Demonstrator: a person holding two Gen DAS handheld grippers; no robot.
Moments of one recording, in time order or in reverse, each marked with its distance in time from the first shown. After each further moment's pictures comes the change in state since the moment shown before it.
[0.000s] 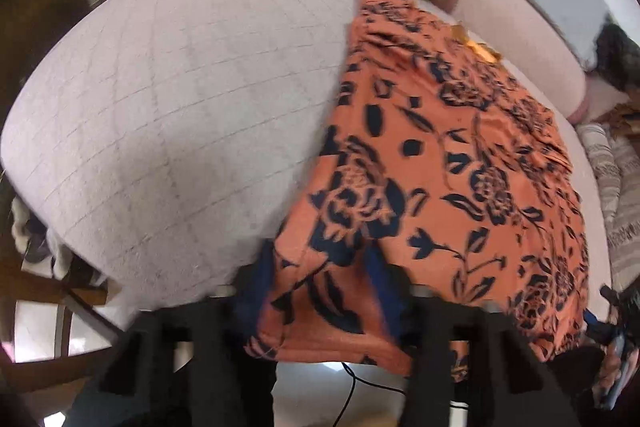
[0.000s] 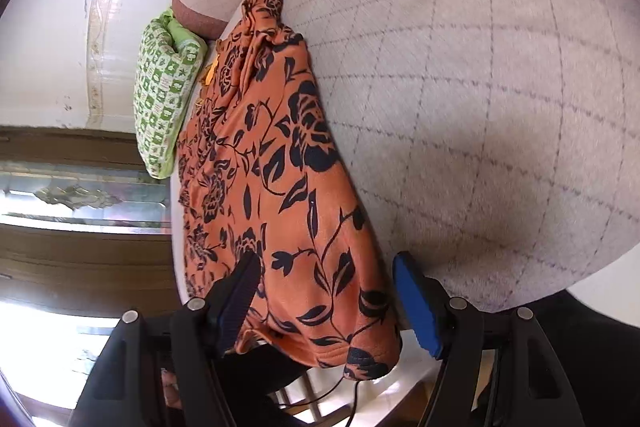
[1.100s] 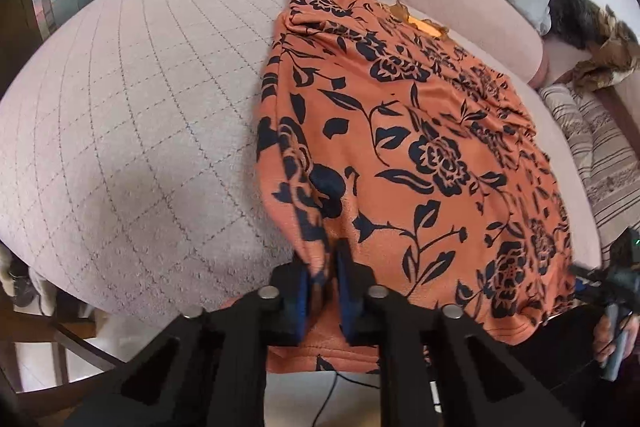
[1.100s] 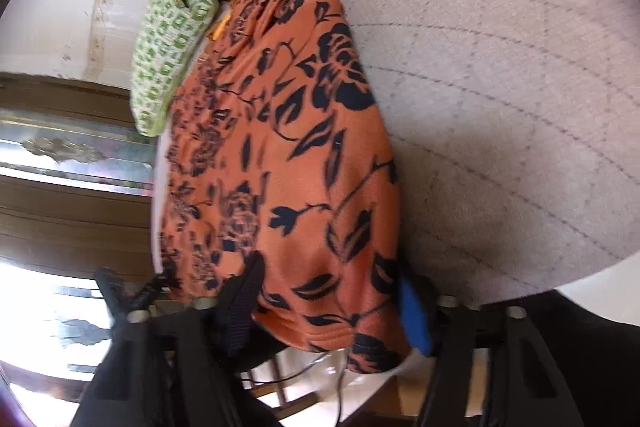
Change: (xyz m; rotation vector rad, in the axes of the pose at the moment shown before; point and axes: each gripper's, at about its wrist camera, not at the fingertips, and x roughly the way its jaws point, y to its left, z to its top) left arm 0.000 -0.027 -0.008 0.124 0.001 -0.099; right arm 0.028 0.025 -0.025 -0.160 0.049 -0.122
